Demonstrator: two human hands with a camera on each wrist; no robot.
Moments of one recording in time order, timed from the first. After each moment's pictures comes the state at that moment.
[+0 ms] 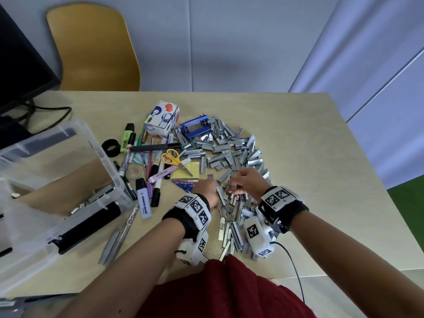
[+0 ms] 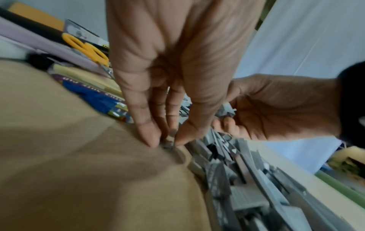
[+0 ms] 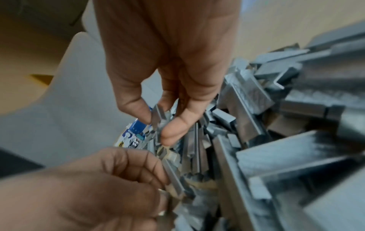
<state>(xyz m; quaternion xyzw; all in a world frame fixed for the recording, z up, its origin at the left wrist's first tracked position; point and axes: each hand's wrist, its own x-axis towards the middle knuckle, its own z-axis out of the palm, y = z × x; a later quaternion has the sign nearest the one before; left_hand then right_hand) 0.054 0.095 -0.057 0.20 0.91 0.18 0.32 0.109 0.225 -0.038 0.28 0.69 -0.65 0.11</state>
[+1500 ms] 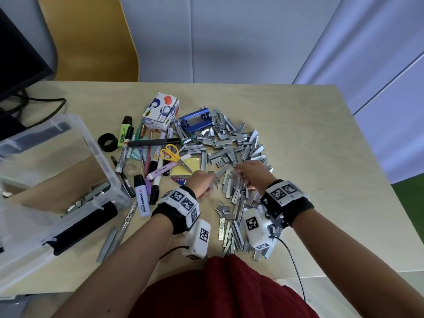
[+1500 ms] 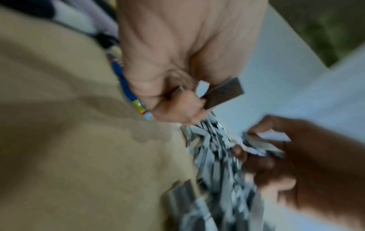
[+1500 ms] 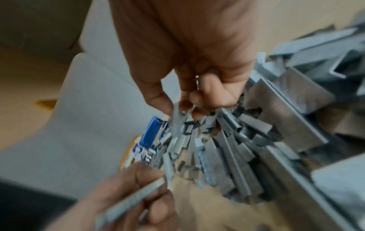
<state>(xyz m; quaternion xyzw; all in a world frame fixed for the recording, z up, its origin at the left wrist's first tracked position) 0.034 0.087 -0.059 0.05 0.79 0.44 0.43 0.093 0.238 -0.048 0.34 0.72 -0.60 0.11</state>
